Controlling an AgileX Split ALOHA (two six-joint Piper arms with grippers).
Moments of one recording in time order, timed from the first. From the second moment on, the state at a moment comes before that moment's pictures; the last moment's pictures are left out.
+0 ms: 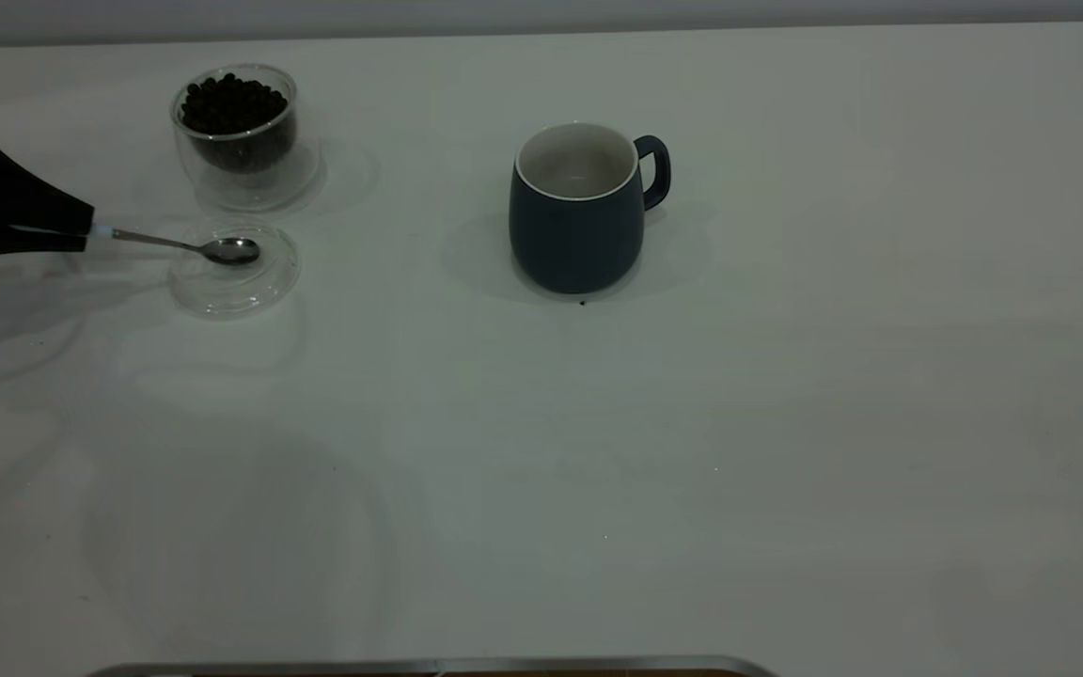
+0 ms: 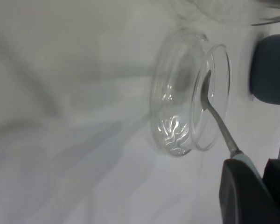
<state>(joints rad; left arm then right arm) 0.44 2.57 -1.53 -1.09 1.07 1.04 0.06 -0.01 -0.50 0.13 1.15 -0.18</state>
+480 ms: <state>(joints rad) 0.37 2.57 -1.53 -1.10 1.02 1.04 0.06 -0.01 -0.50 0.13 1.15 -0.18</state>
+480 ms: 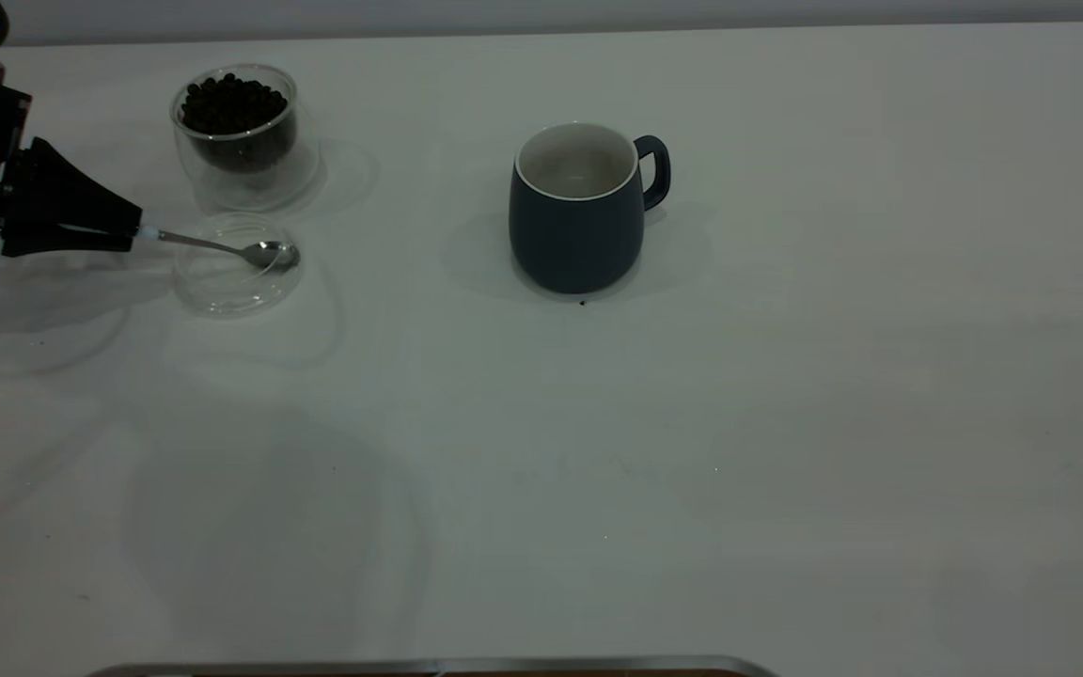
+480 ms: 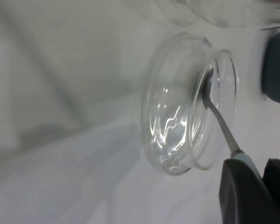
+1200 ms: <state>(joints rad) 0.37 2.57 -1.53 -1.07 0.93 1.20 0.06 -0.01 -0.50 0.13 1.15 -0.18</state>
